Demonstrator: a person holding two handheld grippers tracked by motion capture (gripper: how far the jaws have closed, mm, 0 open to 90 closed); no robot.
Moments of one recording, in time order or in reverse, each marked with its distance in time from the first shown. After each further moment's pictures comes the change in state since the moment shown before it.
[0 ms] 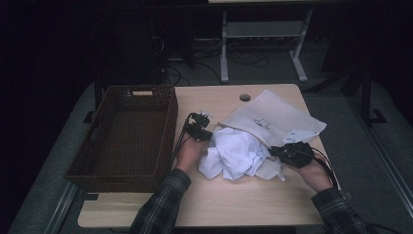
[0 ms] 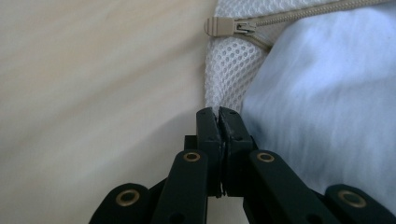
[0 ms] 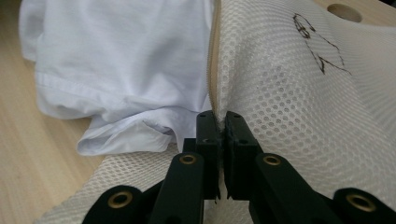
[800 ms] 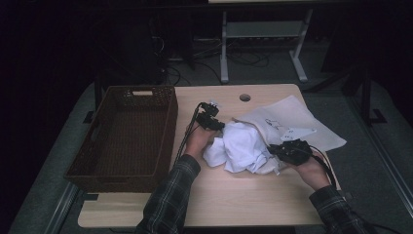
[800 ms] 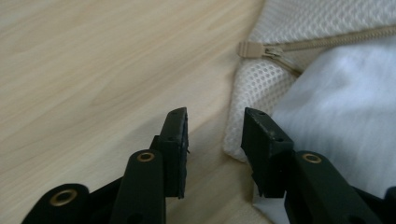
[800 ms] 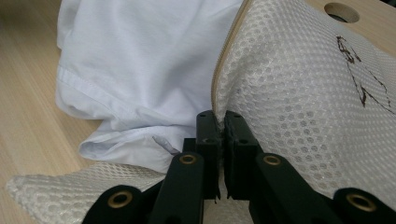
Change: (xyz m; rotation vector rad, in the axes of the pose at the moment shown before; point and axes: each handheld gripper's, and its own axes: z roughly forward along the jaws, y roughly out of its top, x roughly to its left) left arm 0.007 0.053 0.042 -0.067 -0.055 0.043; right arm -0.005 0.003 0.007 0.008 -0.013 0.011
